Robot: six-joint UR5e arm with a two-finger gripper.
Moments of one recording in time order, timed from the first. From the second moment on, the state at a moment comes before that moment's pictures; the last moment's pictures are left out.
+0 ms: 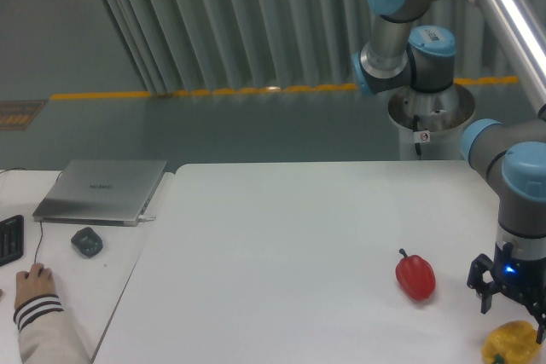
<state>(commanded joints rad) 2.46 -2.16 -1.34 -1.01 1.48 0.99</state>
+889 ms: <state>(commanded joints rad) 2.46 -2.20 -1.32 -1.00 1.49 0.99</state>
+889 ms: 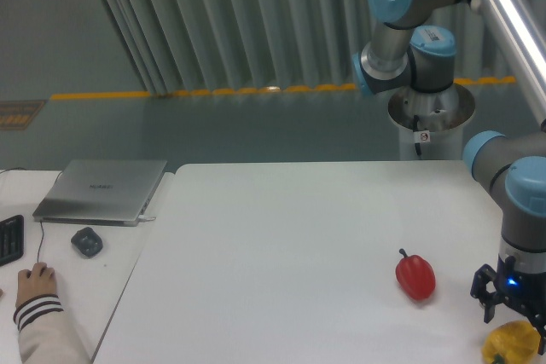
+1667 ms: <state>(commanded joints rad) 2.45 -2.23 -1.33 -0.96 1.51 1.04</state>
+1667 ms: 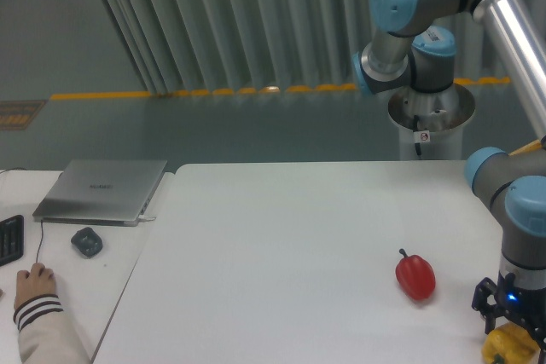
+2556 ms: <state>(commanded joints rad) 2.48 -2.00 -1.49 -0.98 1.50 1.07</state>
